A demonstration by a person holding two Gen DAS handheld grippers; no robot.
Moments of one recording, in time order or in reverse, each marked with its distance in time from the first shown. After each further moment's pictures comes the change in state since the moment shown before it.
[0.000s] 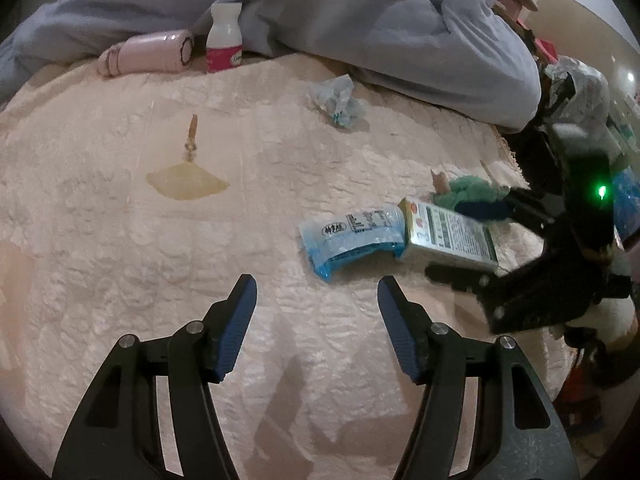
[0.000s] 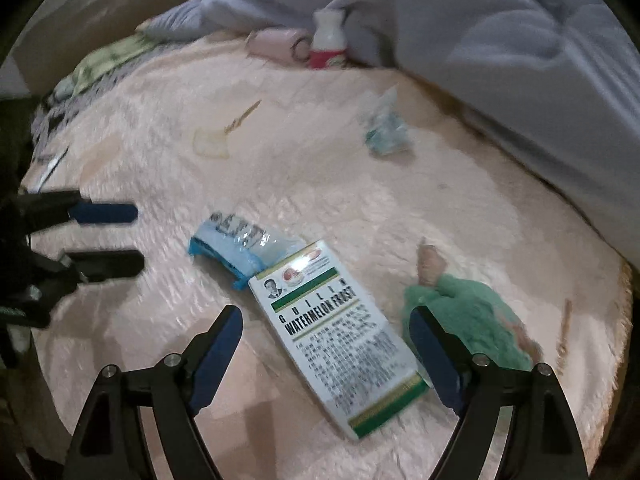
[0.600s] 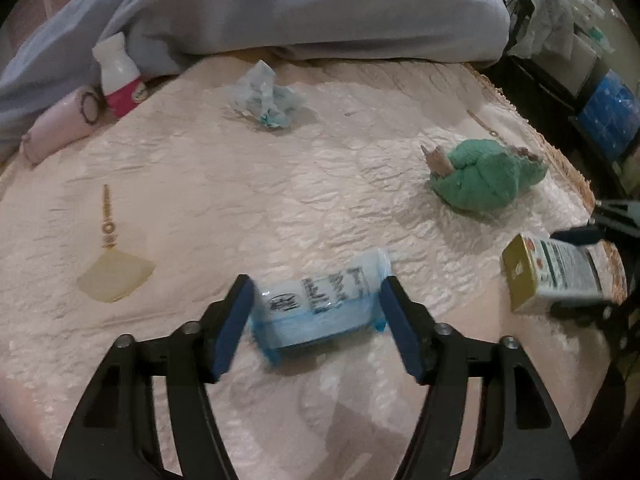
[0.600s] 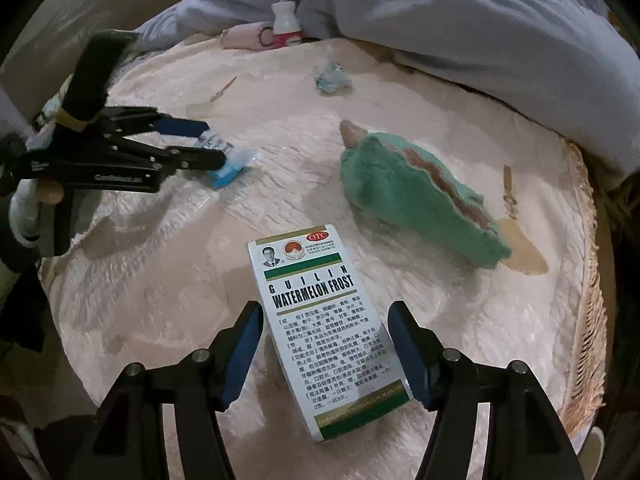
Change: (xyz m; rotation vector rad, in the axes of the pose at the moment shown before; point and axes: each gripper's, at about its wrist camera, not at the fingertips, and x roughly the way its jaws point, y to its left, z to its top) left arm 0.071 -0.041 0.034 0.304 0.067 0.004; right arm -0.058 -0.023 -0.095 0.144 0.007 -0.012
